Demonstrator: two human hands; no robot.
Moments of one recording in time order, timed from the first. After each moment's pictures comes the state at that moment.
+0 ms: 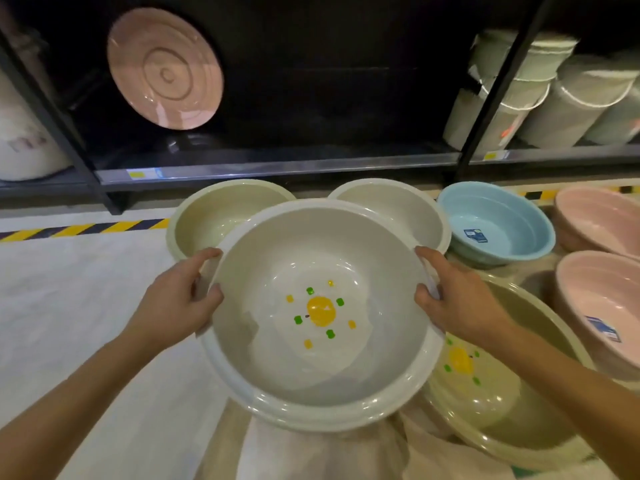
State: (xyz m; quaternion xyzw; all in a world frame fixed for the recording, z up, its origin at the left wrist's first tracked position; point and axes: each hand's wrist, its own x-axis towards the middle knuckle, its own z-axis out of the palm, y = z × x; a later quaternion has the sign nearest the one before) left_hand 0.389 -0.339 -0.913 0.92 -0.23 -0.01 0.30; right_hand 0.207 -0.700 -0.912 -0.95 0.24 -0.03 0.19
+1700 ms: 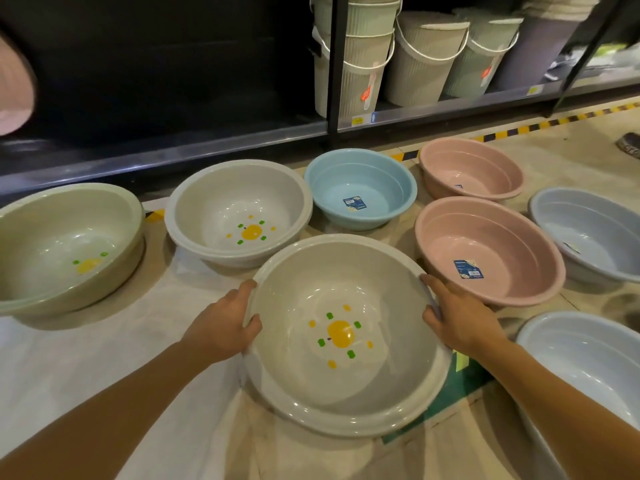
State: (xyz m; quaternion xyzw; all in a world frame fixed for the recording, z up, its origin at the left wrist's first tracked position) left_hand 0.271 -0.632 -1.040 0.89 -0.38 -0.19 0.16; right_hand 0.004 -0.924 -1.025 -0.92 0.37 0.04 0.11
